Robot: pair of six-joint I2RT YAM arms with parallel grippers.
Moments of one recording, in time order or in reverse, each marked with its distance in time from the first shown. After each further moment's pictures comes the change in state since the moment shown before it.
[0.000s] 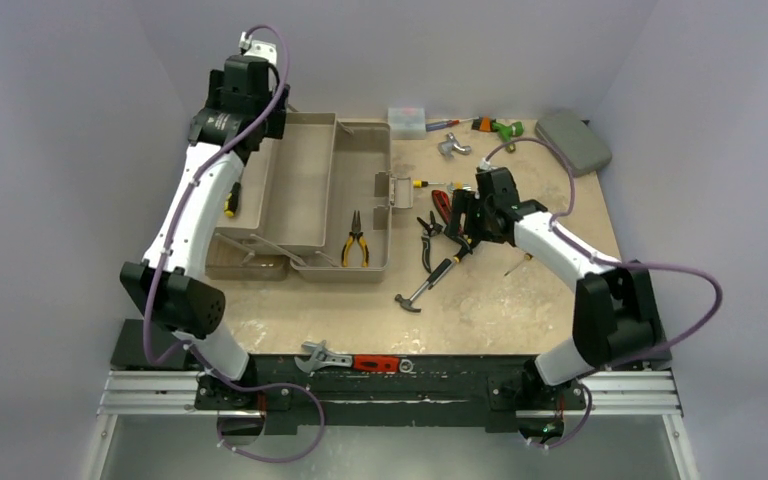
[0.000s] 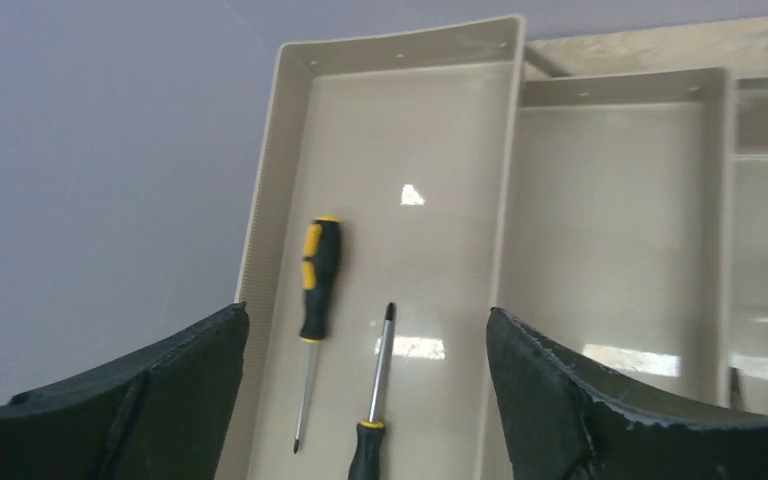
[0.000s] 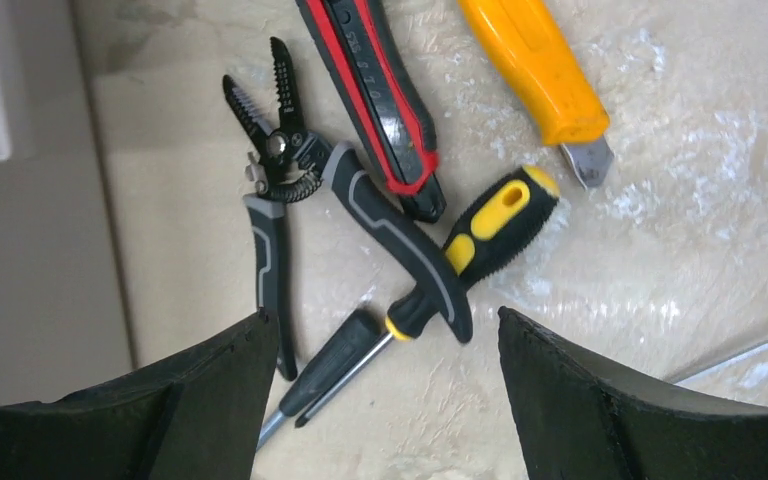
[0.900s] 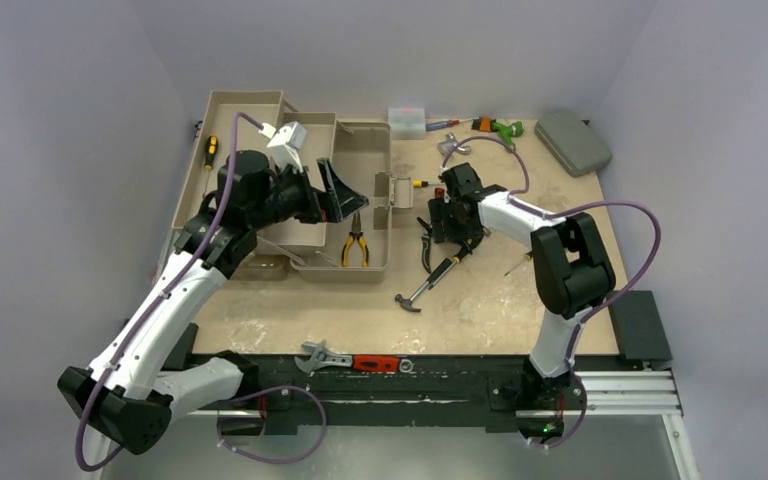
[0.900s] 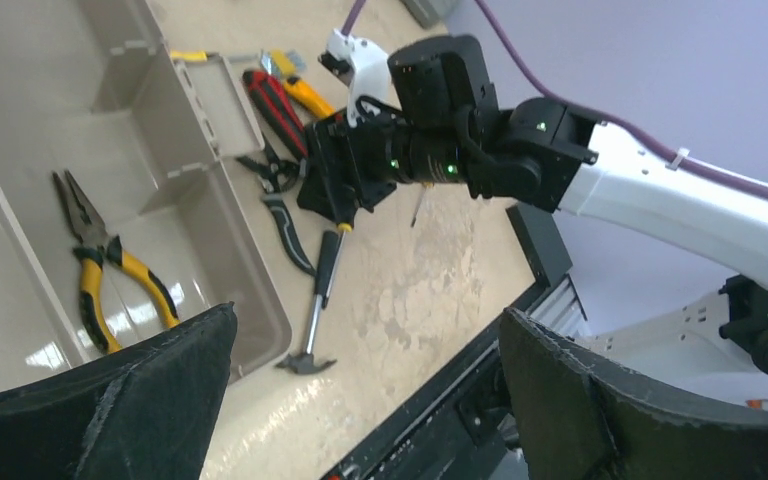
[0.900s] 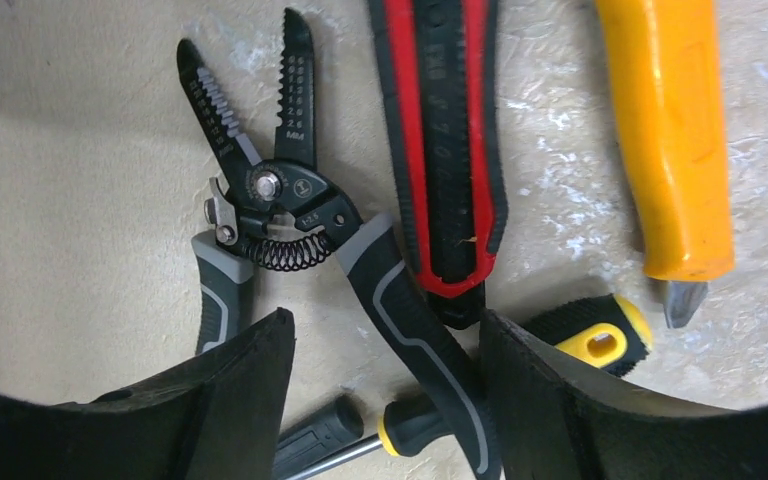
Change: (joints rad) left arm -0.222 -0.616 -0.703 0.337 0.886 -0.726; right arm 0.064 0.379 0.232 -0.064 0.027 -0.236
